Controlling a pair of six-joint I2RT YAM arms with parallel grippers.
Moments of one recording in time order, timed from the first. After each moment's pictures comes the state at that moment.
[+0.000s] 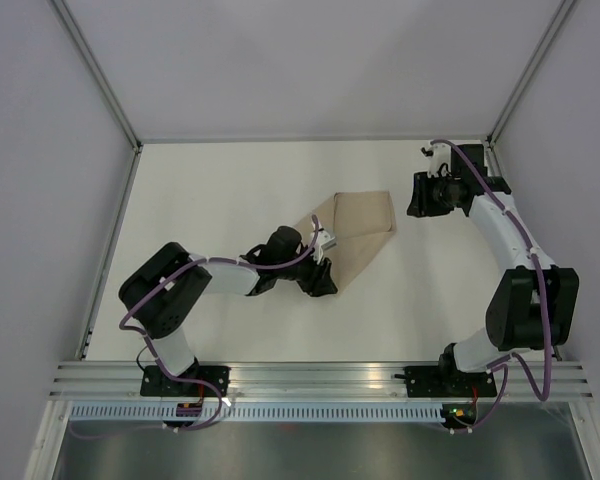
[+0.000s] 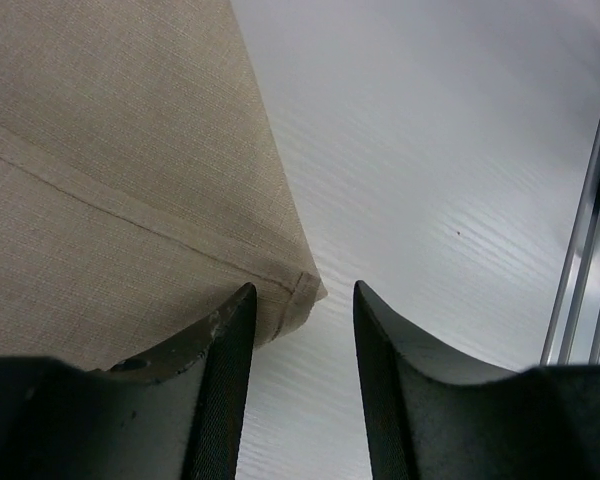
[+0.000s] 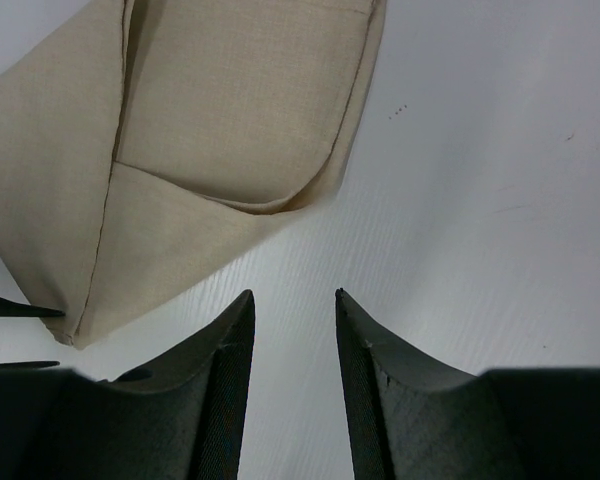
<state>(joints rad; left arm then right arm) -0.76 1.74 0.75 0.39 0.52 -0.13 0.00 1.54 1.27 -0.64 -0.34 -0.07</state>
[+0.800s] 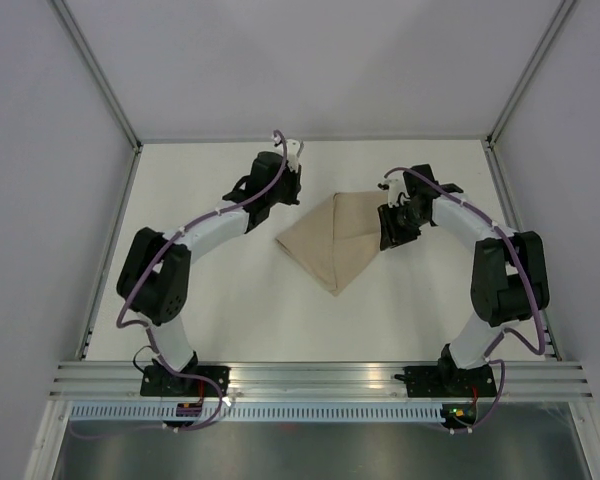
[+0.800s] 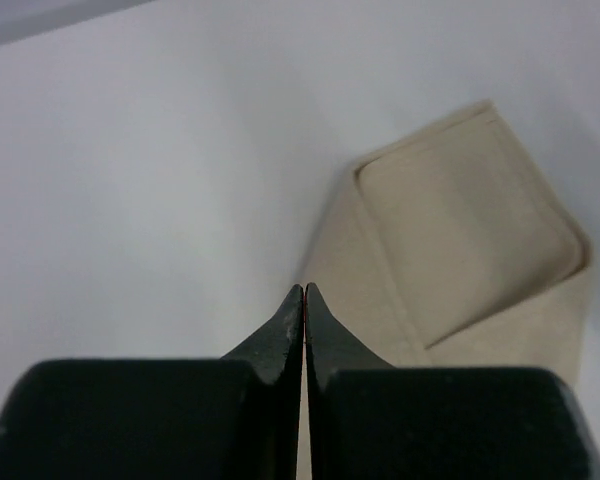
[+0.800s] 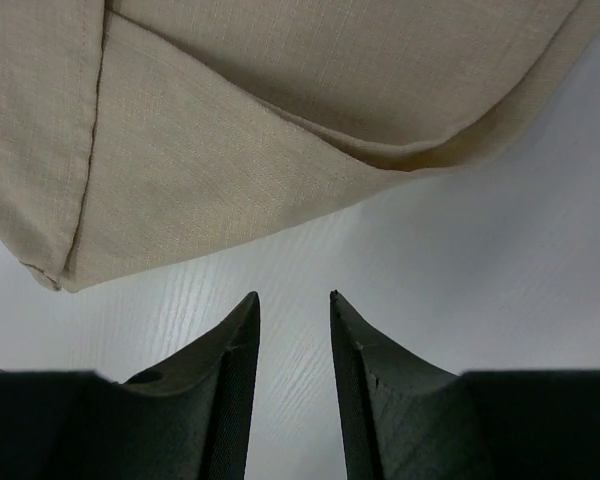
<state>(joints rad) -0.55 1.74 1.26 0.09 -0.01 -0.13 0.17 1.71 1.20 -0.69 -0.34 -0.08</state>
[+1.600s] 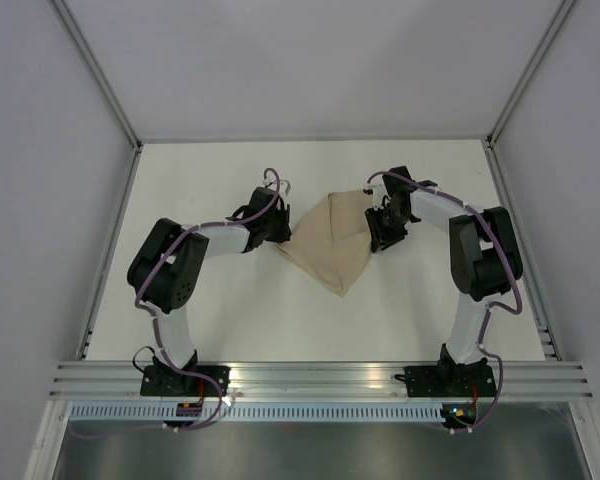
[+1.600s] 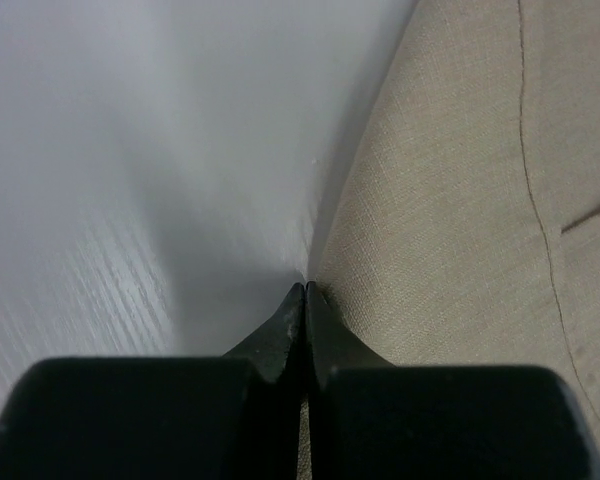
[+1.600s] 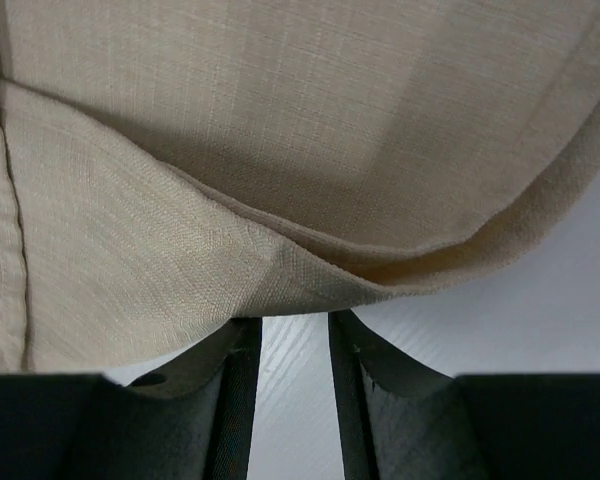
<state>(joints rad) -0.49 1.92 1.07 0.10 0.05 -0.29 0.25 1.93 1.29 -0.67 -0.25 -0.07</state>
